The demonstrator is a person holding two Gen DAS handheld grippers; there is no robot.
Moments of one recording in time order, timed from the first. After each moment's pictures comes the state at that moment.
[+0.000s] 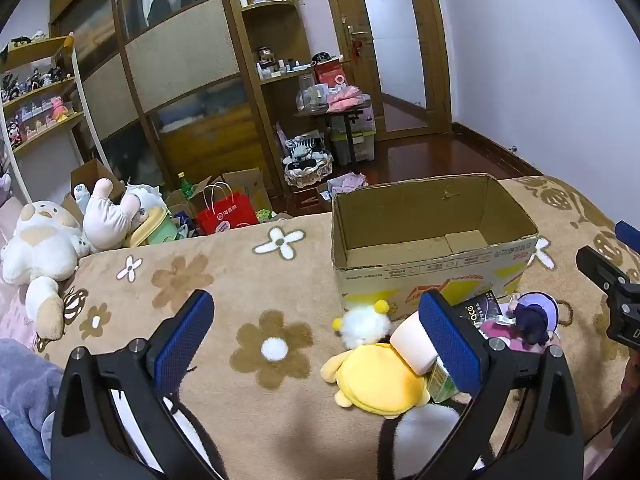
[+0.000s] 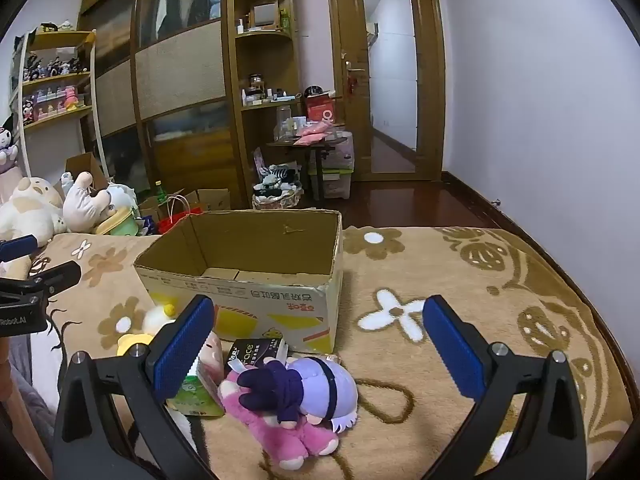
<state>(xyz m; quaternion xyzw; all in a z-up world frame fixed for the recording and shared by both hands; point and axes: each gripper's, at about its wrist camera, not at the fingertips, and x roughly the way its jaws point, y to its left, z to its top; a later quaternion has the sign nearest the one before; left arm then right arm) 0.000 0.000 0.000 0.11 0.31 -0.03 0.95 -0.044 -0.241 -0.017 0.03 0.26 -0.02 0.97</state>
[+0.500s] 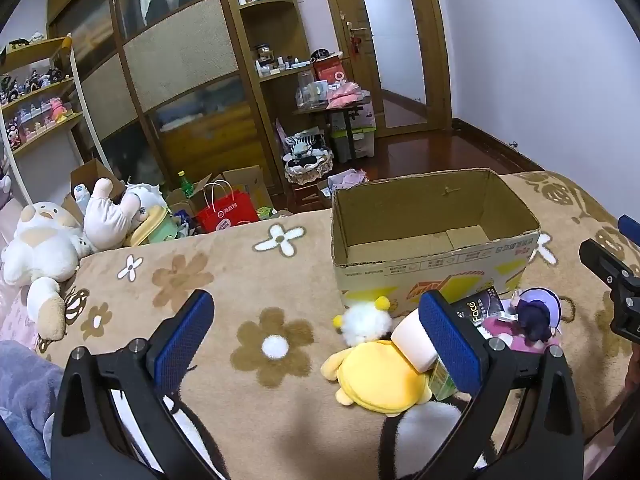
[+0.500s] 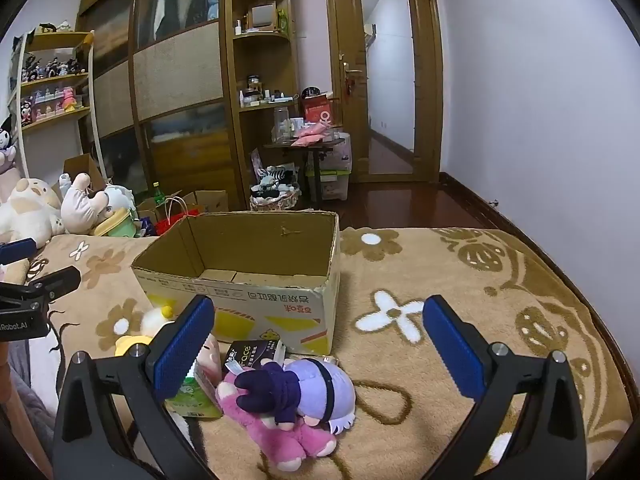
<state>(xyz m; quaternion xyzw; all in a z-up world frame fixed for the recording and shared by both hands) 0.000 -0.001 -0.001 0.11 0.31 -0.03 0.94 -0.048 -0.243 -0.014 0.03 0.25 -0.02 0.97</state>
